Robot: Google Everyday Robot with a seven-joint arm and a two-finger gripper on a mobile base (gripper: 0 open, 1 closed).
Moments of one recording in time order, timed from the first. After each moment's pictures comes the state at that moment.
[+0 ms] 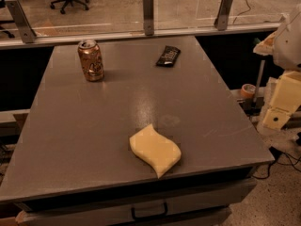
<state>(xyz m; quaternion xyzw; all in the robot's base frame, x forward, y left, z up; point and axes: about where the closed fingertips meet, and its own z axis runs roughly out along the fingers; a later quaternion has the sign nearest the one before) 0.438 -0.217 0.976 -0.60 0.78 -0.03 0.16</state>
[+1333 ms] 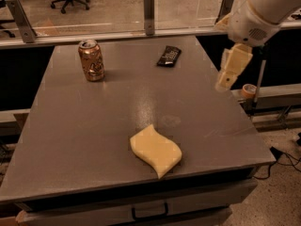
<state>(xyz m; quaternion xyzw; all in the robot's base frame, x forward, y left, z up) 0.572 -0.183 0.961 -0.65 0.72 -0.02 0.24</state>
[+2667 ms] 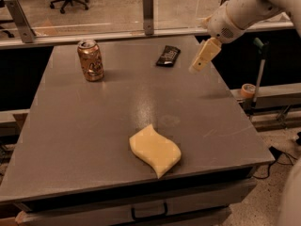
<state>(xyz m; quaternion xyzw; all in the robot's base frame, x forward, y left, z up) 0.695 -0.159 0.925 -0.59 0.73 0.06 0.33</state>
